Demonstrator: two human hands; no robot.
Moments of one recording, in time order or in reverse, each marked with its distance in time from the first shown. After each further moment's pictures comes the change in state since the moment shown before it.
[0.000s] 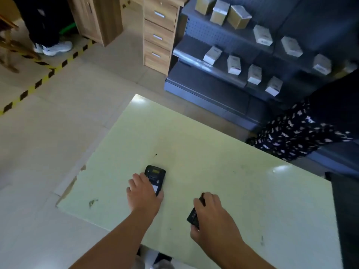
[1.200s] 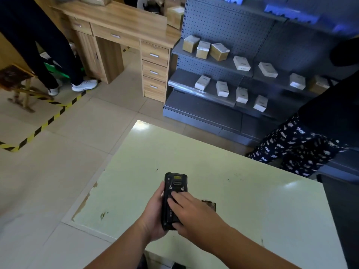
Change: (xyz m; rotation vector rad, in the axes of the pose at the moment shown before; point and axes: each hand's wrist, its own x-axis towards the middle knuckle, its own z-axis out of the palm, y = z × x) left_hand -0.066 0.005 -0.075 -1.748 -1.001 -0.103; right_hand -0.012 -0.023 -0.023 -0.049 0.280 -0.449
